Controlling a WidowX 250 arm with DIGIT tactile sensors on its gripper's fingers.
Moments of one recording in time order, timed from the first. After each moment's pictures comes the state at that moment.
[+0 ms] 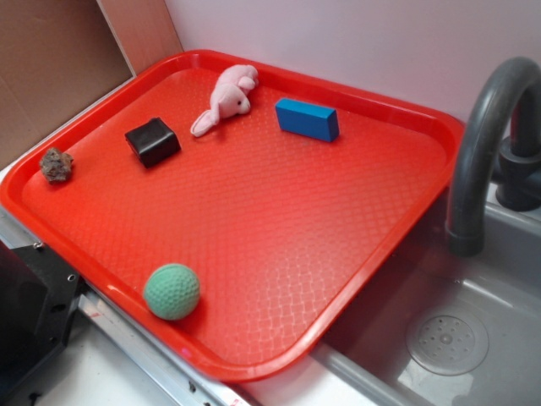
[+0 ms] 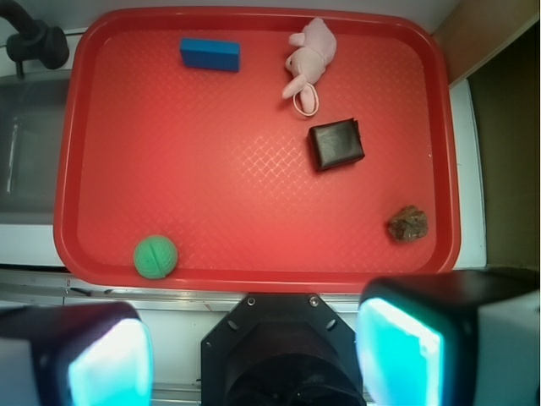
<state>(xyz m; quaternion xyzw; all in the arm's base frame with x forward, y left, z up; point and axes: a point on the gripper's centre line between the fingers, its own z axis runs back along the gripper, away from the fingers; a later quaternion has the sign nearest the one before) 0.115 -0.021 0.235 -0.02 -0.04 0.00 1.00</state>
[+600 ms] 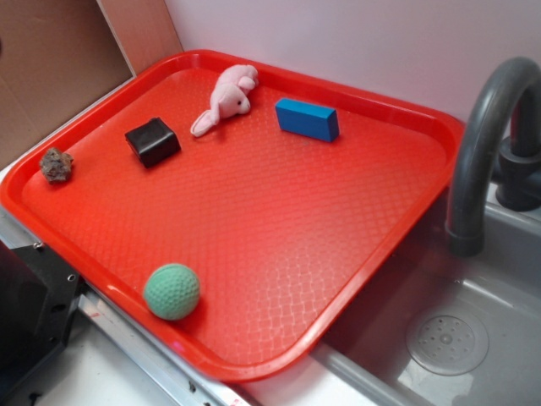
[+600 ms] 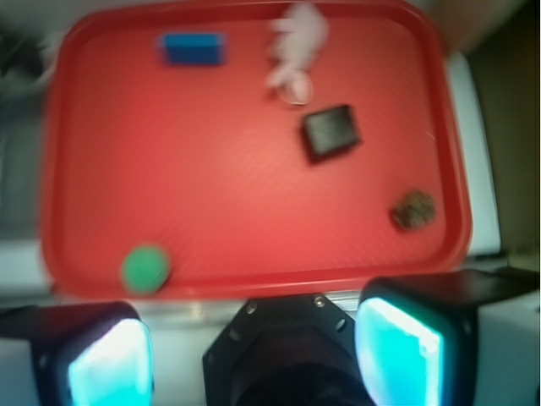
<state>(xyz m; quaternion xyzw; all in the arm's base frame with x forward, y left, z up) 0.116 0.003 0.208 -0.02 -0.07 0.13 0.99</state>
